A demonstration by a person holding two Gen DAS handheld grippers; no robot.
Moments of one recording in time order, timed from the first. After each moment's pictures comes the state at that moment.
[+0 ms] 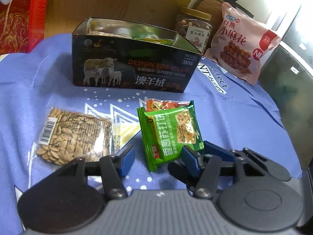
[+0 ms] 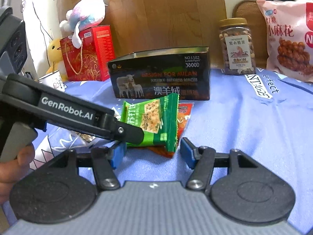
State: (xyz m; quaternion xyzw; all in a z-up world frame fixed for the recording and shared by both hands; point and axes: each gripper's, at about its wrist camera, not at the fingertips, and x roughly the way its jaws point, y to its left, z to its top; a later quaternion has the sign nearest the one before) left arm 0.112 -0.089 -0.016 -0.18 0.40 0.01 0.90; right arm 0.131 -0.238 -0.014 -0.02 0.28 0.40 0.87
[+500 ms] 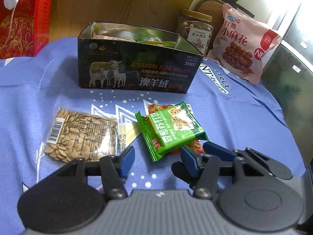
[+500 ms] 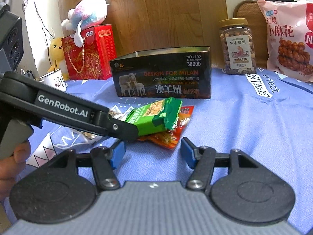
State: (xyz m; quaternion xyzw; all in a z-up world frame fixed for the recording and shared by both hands) left arm 0.104 -0.092 -0.012 -0.17 0.40 0.02 0.90; right arm 0.130 -0.239 -0.014 -0.03 0.28 0.40 0.87
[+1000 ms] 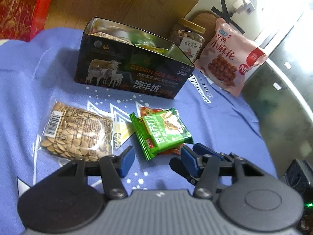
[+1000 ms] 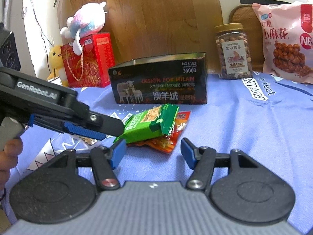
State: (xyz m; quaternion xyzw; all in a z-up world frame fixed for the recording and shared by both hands) left arm 0.090 -0.065 -0.008 -0.26 0.38 -0.04 0.89; right arm 0.125 -0.245 -0.011 -0.01 0.26 0.39 0.88
